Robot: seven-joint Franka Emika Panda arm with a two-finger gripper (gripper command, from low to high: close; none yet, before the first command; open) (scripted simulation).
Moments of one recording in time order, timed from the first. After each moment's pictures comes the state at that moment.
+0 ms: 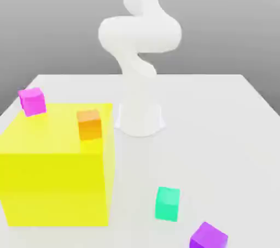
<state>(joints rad) 0.00 -0.71 0.01 -2.34 0.02 2.35 0.82</state>
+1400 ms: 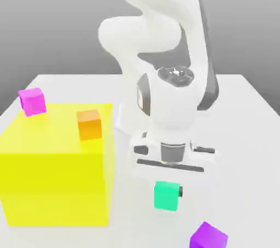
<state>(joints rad) 0.08 0.10 0.09 -2.71 -0.03 2.81 1.15</state>
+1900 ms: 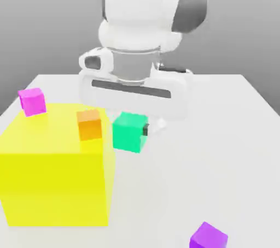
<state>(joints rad) -0.10 -0.36 -0.02 -2.53 -0.04 2.18 1.16</state>
